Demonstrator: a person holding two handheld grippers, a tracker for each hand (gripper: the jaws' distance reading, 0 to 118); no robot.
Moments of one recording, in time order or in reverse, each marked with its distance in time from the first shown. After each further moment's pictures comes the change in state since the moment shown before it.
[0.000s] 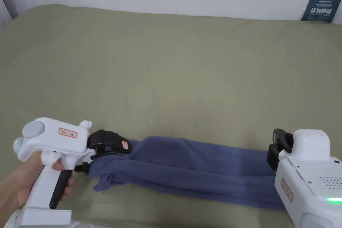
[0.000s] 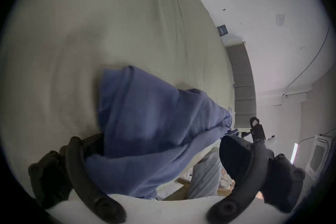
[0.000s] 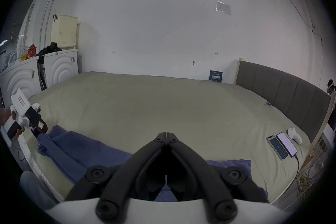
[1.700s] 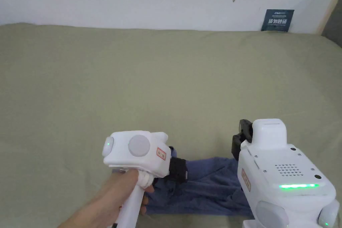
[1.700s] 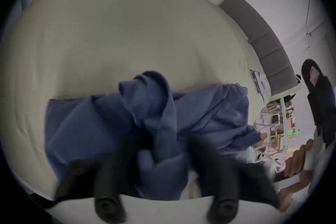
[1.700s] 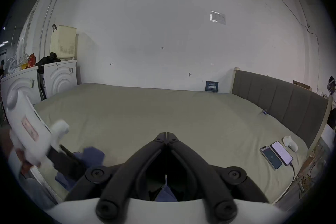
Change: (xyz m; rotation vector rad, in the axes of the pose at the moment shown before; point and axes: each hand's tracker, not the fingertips) left arm 0.186 -0.069 -0.190 -0.102 0.335 -0.490; right arm 0.025 0.025 0.010 0.073 -0.022 -0.010
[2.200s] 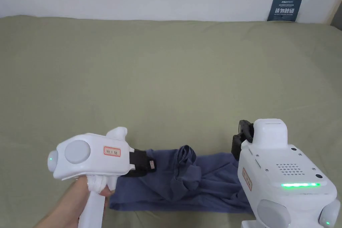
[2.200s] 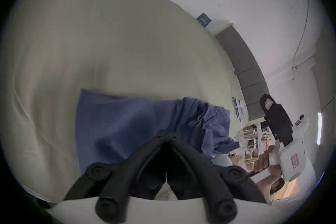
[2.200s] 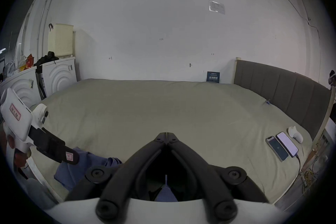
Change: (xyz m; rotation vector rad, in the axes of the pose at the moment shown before) left arm -0.077 -0.028 0.043 0.148 -0.190 0.211; right arm -0.004 -0.012 -0.015 -0.047 0.027 -0.041
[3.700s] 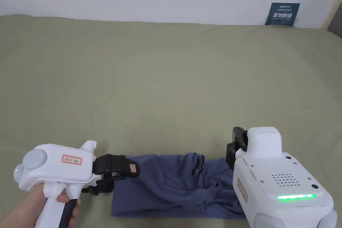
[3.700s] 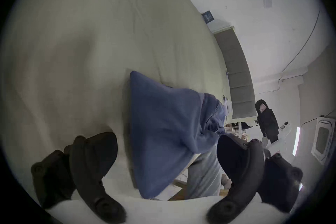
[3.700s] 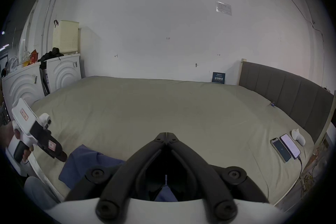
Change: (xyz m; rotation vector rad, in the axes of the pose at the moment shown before) left arm -0.082 0.008 0.031 -0.089 -0.156 0.119; right arm -0.017 0.000 0.004 -0.004 0.019 0.035
